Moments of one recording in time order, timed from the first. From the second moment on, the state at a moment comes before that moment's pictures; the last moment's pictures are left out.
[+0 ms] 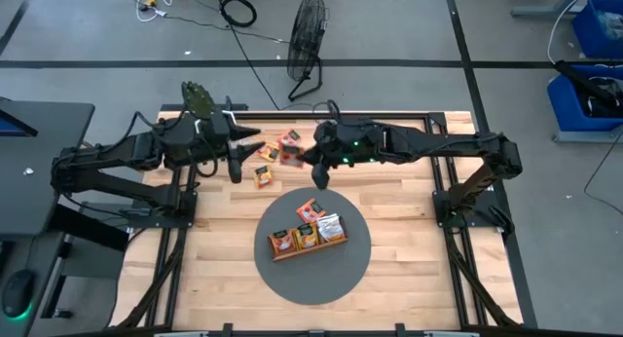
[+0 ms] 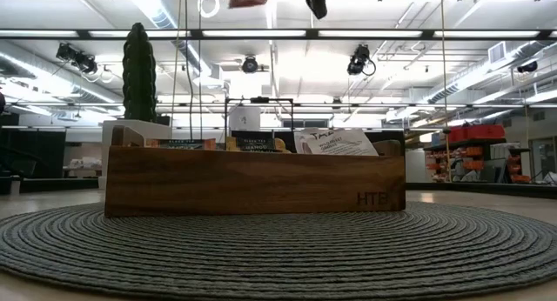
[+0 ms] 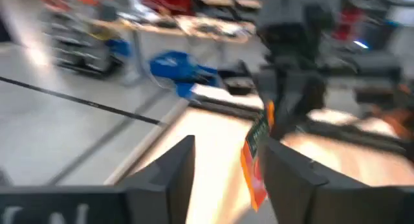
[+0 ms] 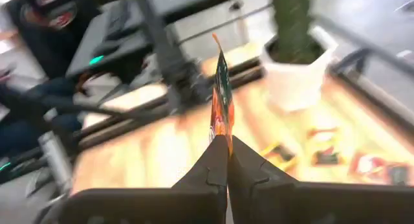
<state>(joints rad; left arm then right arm) 0.04 0.94 1.11 -0.36 -0.32 -0.10 -0.06 1.60 1.54 -0.36 0.02 0.34</state>
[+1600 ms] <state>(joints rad) 0.05 1.22 1.11 -0.36 0.22 -0.25 0.03 1.64 1.54 -0.50 -0.12 0.28</state>
